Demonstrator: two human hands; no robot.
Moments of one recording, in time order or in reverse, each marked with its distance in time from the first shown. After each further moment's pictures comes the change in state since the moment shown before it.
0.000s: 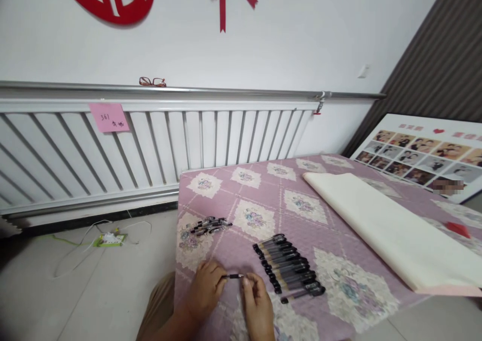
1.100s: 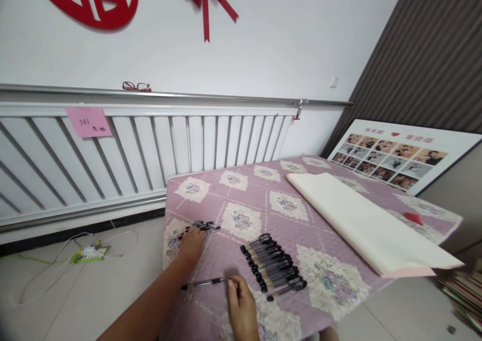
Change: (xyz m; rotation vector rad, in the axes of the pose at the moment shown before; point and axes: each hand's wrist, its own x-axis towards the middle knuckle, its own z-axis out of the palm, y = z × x) left_hand 0.102 -0.046 -0.015 0.440 -0.013 -0.177; right_hand -0.005 -0.011 0.001 -0.078 -0.040 -0.124
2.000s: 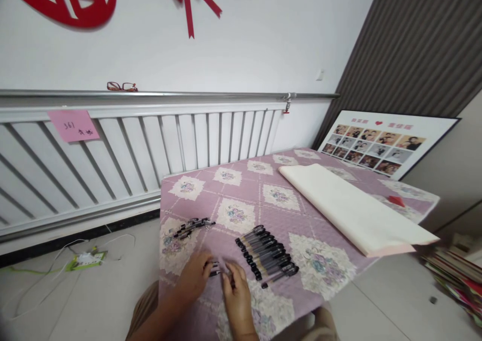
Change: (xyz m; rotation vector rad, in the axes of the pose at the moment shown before) left_hand -0.081 0.038 -0.010 -0.497 -0.100 0.154; right_hand 0.000 0.010 0.005 -0.079 0.091 -0.119
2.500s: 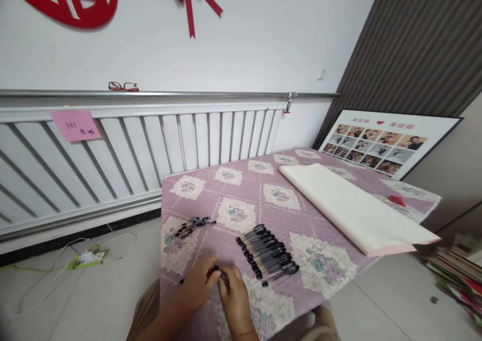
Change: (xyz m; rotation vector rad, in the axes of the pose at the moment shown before) left_hand -0.016 0.009 0.007 -0.137 -0.023 0.004; right_hand -0.003 -0.009 0.001 -0.013 -0.109 -0.063
